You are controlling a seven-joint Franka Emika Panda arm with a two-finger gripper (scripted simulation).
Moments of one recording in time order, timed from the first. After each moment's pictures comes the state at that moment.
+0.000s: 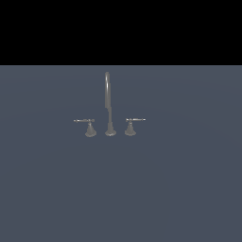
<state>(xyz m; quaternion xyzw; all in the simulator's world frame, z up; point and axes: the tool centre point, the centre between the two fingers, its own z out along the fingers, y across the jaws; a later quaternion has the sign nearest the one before) -0.261 0.012 0.490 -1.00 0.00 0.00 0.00</state>
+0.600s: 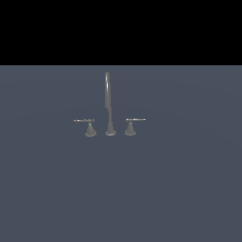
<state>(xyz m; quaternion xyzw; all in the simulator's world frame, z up) -0.255 0.012 0.486 -1.00 -0.02 0.01 0.01</state>
